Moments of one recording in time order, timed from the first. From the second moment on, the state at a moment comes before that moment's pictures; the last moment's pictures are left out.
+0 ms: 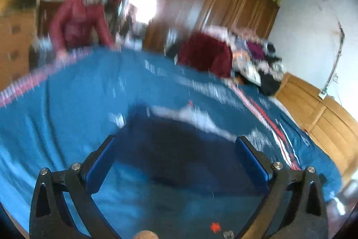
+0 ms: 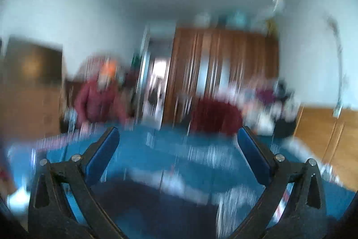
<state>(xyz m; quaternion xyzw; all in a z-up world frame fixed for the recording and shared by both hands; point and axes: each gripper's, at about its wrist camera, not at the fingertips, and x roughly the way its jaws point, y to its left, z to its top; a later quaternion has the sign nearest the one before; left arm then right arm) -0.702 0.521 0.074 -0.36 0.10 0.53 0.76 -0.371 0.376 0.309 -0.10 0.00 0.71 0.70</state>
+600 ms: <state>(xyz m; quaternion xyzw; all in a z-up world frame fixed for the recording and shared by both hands) -0.721 0.538 -0.112 -0.43 0.26 0.59 0.63 -0.313 0.395 0.003 -0.32 0.34 0.62 0.64</state>
